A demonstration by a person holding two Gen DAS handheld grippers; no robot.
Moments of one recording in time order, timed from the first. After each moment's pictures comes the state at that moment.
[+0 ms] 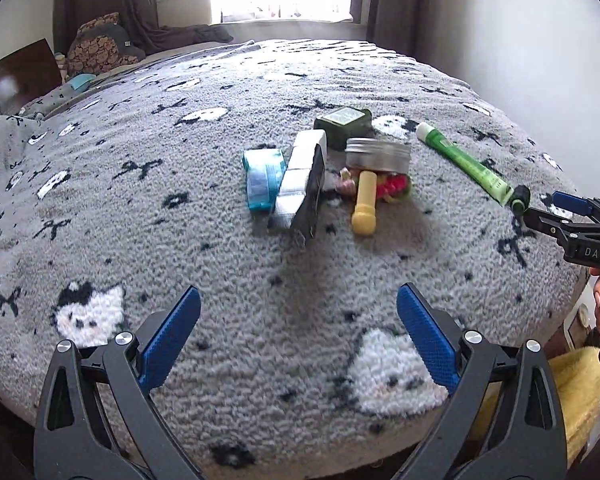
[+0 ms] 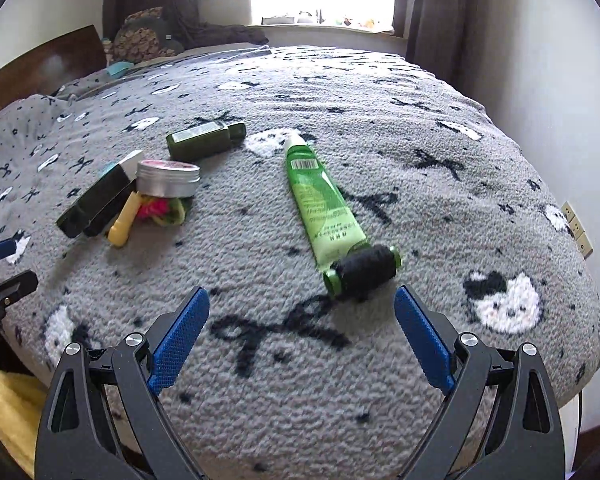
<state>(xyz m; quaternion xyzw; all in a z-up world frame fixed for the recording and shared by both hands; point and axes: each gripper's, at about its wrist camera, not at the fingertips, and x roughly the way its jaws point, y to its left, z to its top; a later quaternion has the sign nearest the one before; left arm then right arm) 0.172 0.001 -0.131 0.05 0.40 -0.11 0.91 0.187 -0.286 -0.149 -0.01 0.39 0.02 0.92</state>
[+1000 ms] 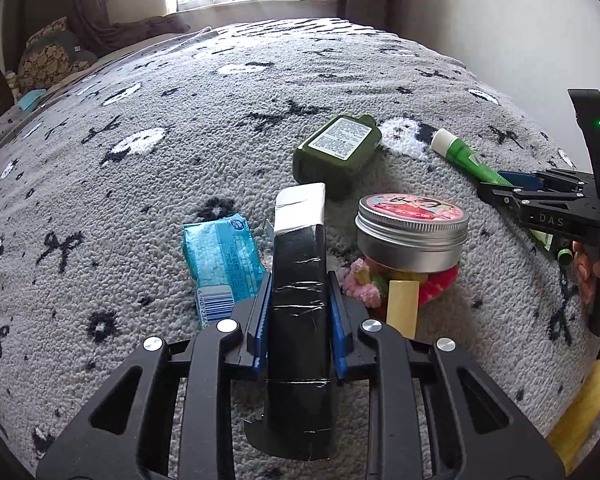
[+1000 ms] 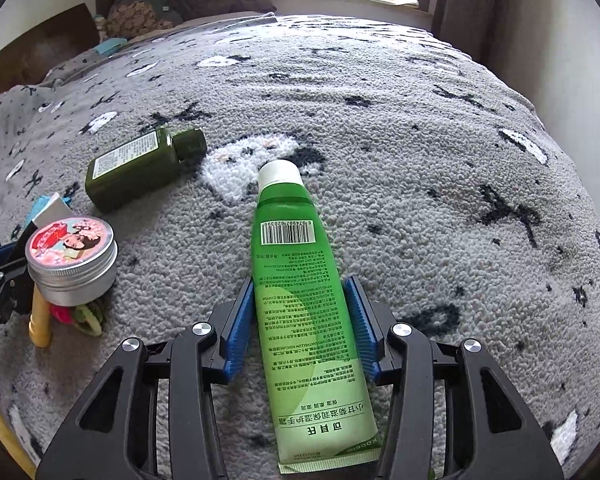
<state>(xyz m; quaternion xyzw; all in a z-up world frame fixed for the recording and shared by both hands) 0.299 -0.039 -0.154 0.08 0.43 -0.17 0.88 0.326 -0.289 -0.178 -0.02 0.44 0.06 0.90</state>
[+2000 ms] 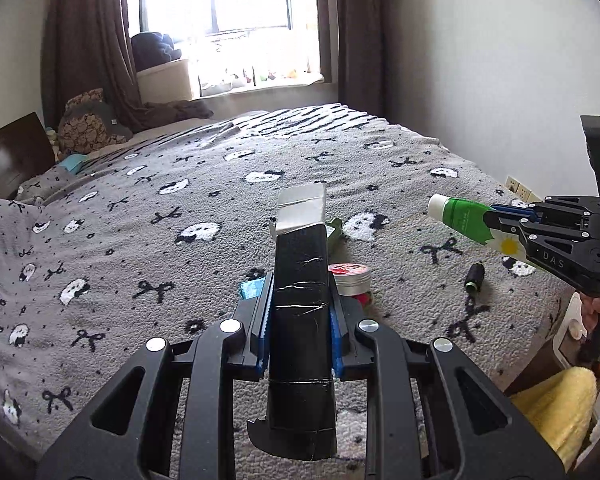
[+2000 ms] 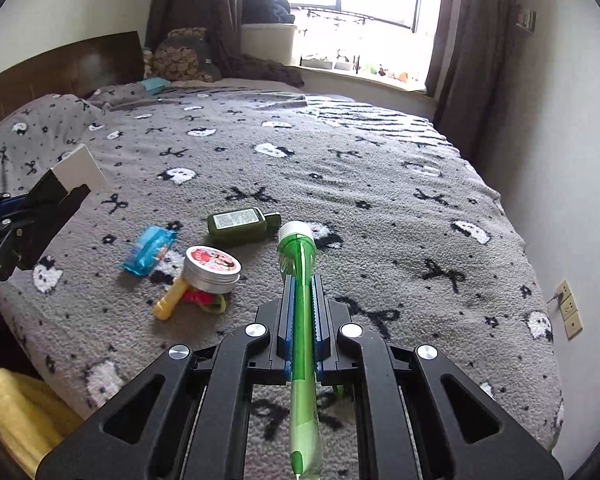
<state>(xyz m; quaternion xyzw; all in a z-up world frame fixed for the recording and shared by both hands) 0.157 -0.024 -0.011 0.09 0.29 -0.15 0.94 0.179 -0.256 -0.049 -0.08 0.31 0.07 0.95</state>
